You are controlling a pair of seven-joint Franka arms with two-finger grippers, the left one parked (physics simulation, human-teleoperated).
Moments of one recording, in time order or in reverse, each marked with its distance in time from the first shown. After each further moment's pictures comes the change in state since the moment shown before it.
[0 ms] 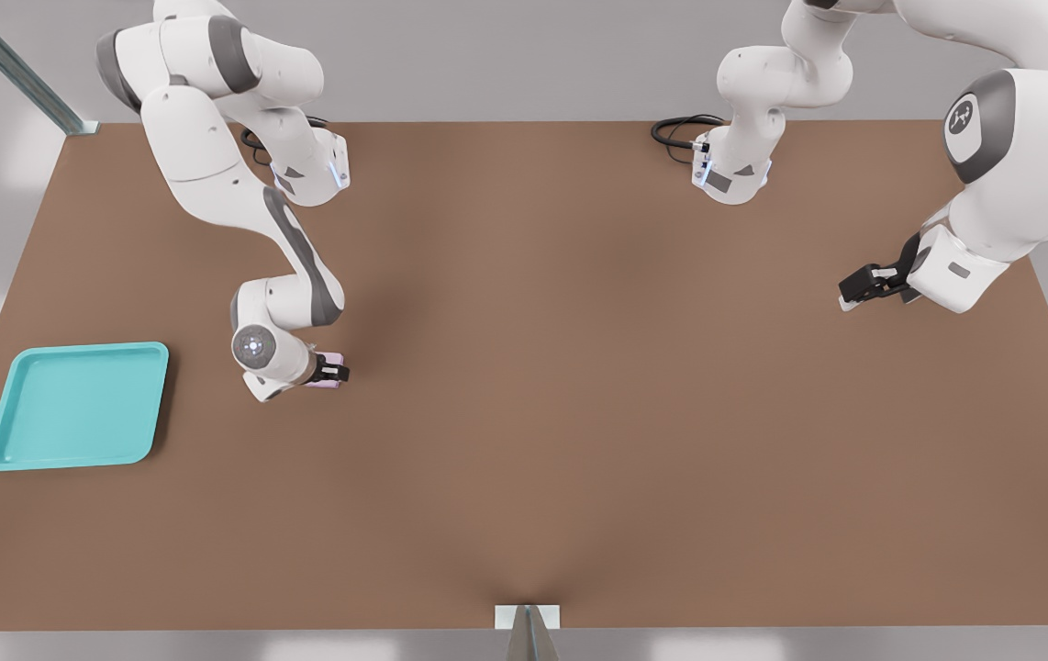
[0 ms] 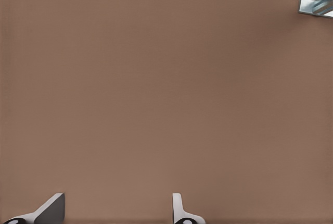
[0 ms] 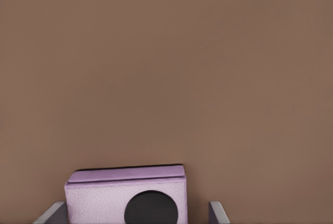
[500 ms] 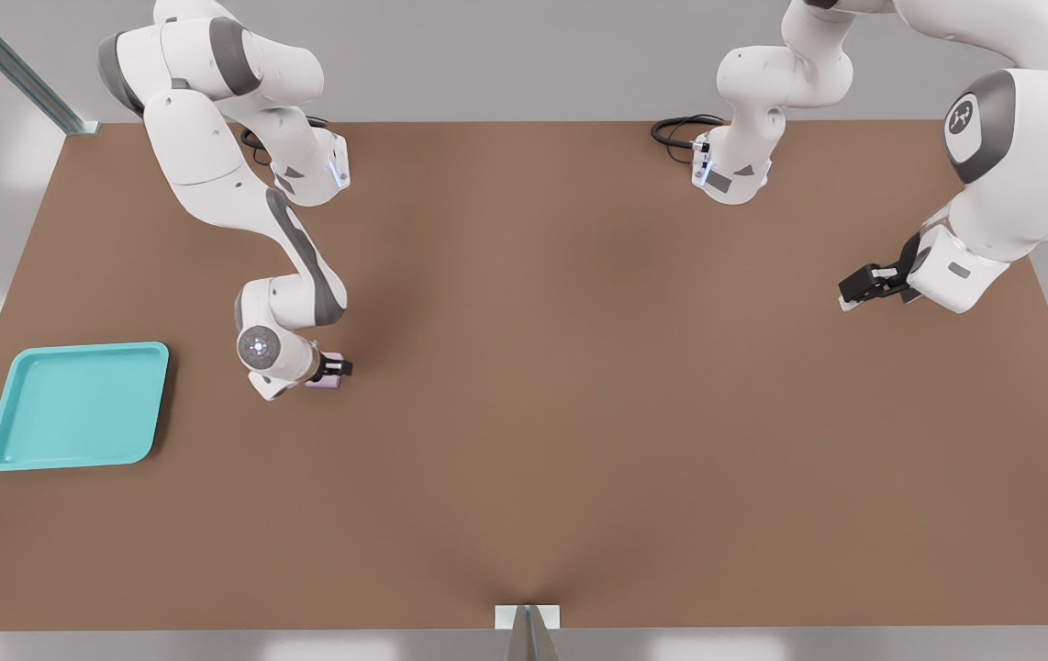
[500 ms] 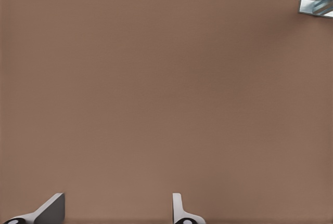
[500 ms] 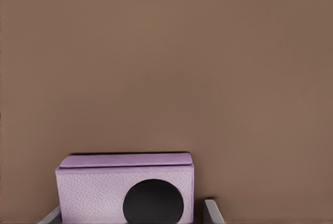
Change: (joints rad) arm 0.002 0.008 0.006 -0.015 0.002 -0.009 -0.041
